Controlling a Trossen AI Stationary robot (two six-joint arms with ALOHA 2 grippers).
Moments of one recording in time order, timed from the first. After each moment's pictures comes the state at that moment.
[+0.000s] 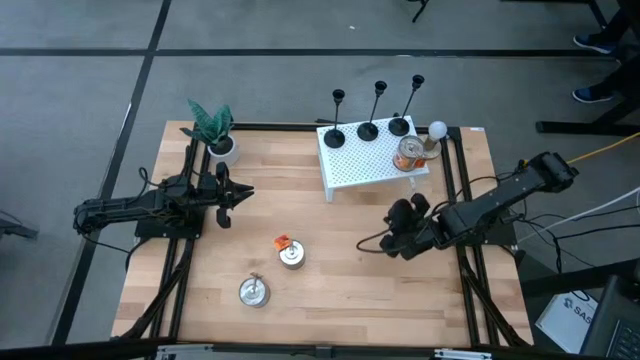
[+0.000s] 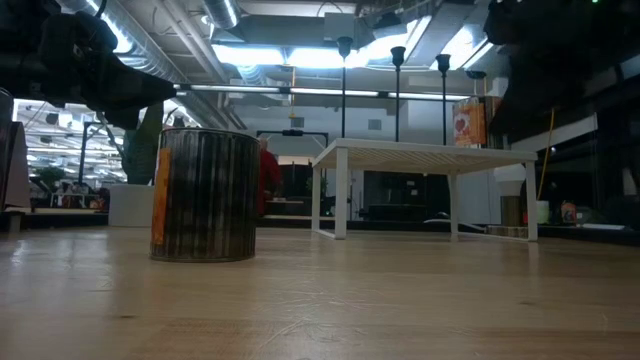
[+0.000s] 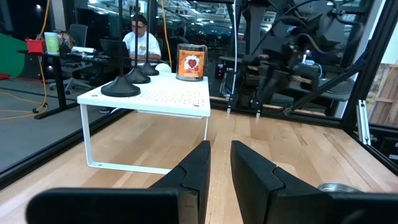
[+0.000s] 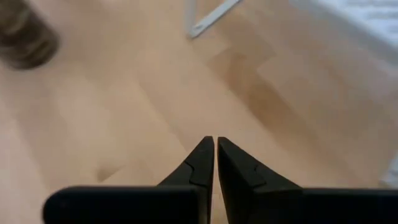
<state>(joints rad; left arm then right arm) 0.16 0.01 0.01 0.03 -0.05 -0.12 0.48 1.27 0.83 -0.76 0.64 0.99</state>
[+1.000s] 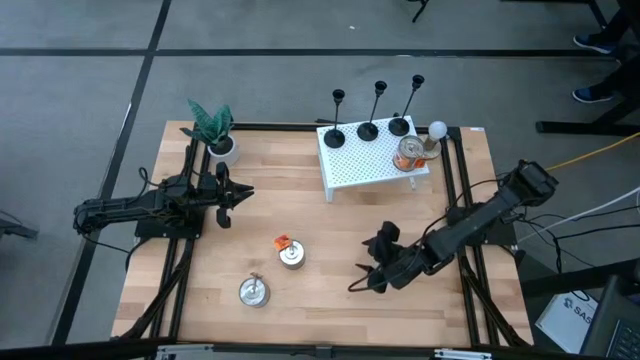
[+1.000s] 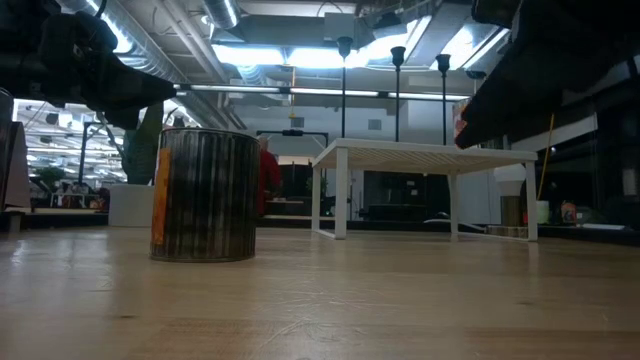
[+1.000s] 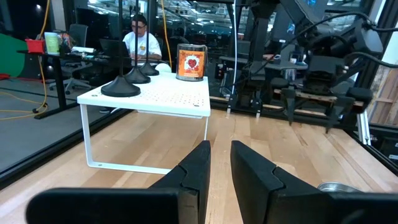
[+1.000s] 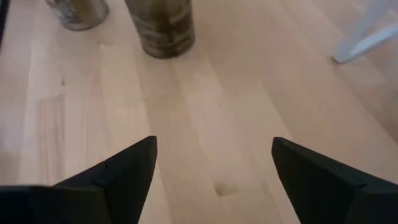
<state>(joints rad) 0.16 0.01 0.01 0.03 -0.05 -0.12 0.61 1.52 0.83 -0.24 0.59 0.74</state>
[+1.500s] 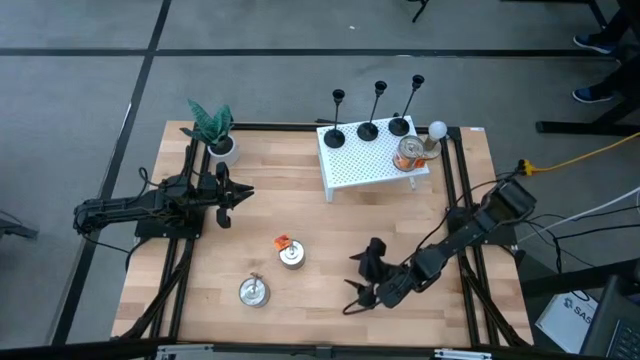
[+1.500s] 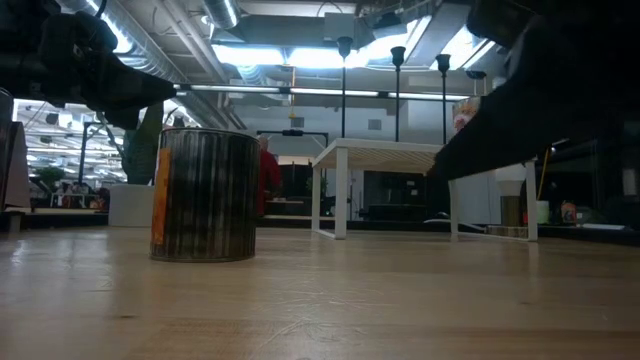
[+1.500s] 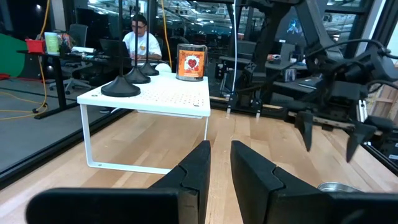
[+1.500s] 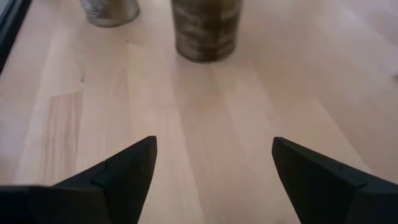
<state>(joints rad) 0.16 0.01 0.01 0.03 -0.05 -0.12 0.67 1.77 0.84 0.09 0.68 0.65</state>
